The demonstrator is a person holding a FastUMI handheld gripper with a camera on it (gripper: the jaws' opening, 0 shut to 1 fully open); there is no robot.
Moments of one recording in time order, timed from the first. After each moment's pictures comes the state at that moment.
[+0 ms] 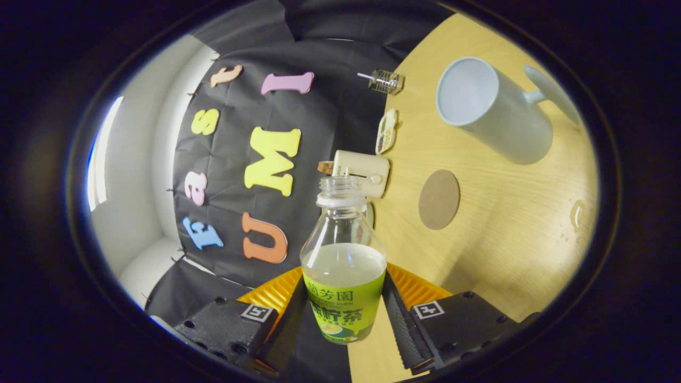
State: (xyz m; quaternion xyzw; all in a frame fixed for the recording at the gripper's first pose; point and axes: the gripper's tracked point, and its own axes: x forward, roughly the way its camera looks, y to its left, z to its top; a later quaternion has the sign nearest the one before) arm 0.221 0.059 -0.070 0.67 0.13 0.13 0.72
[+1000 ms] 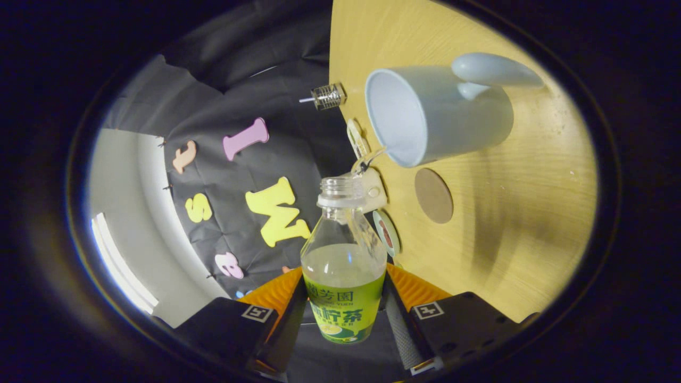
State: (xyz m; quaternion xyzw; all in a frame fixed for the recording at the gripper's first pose) arm 0.212 -0.005 -0.049 0.83 0.10 0.12 0.54
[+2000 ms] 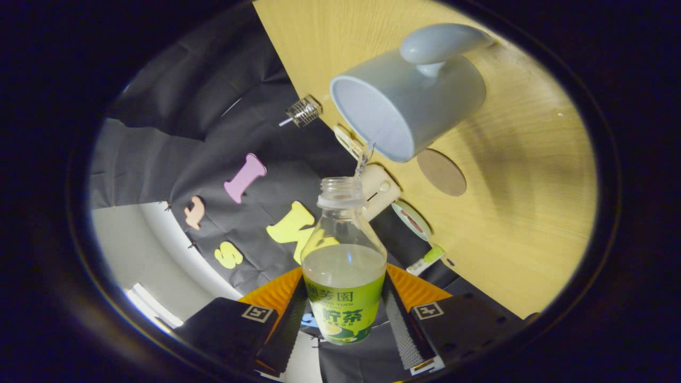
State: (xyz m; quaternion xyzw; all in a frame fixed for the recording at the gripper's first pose) arm 0.218 -0.033 -0.026 0.91 0.06 0.13 0.39
